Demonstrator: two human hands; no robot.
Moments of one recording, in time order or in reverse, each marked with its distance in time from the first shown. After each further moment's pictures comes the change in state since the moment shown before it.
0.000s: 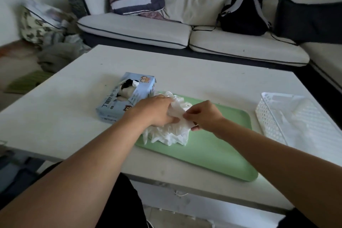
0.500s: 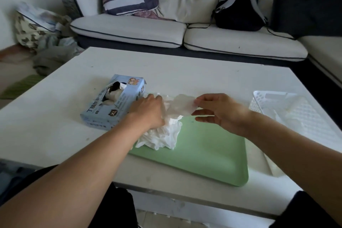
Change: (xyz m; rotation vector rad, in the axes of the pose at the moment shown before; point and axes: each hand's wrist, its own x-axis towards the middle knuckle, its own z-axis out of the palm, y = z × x) left_hand 0.020 0.026 0.011 0.166 0.059 -0.150; right_hand -0.022 -0.002 -0.073 0.549 -0.184 0.020
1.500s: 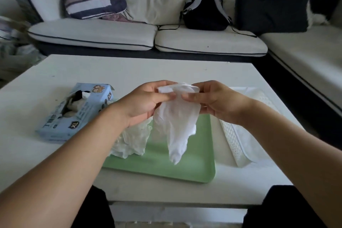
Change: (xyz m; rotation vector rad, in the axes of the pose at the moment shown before) left_hand -0.008 0.079 -0.054 -1.578 -0.301 0.292; right_hand -0.044 -0.028 -0.066 -0.171 -0.098 -0.142
